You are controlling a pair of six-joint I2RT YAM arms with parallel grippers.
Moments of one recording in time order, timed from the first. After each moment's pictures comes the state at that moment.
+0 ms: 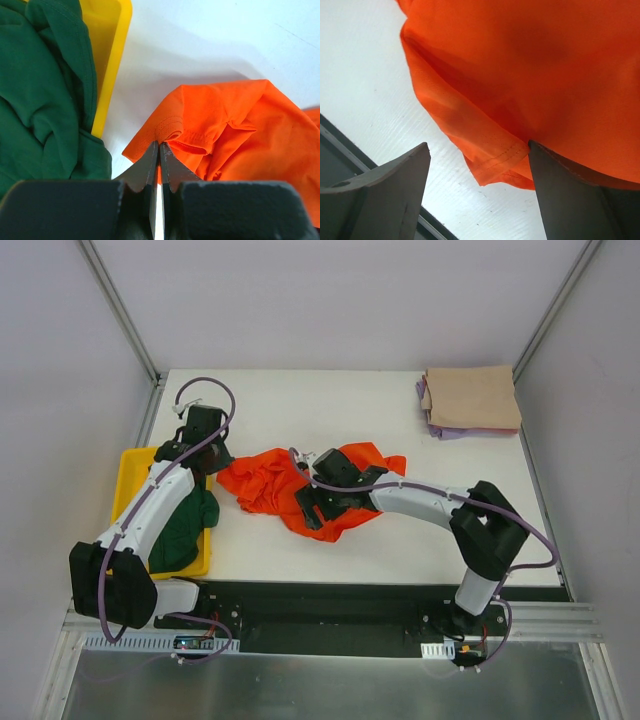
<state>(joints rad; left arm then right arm) -0.21 1.28 1.06 -0.65 -0.26 -0.57 0.91 1.75 1.17 -0.40 -0.12 0.23</state>
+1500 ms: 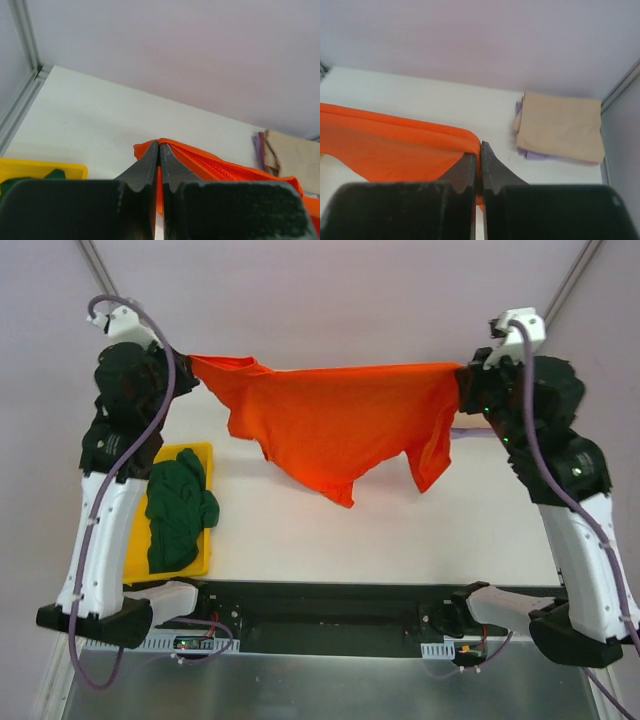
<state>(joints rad) -0.19 1.22 1.66 -0.62 -0.26 -0.40 0.47 1.19 1.74 -0.74 0.28 0.02</state>
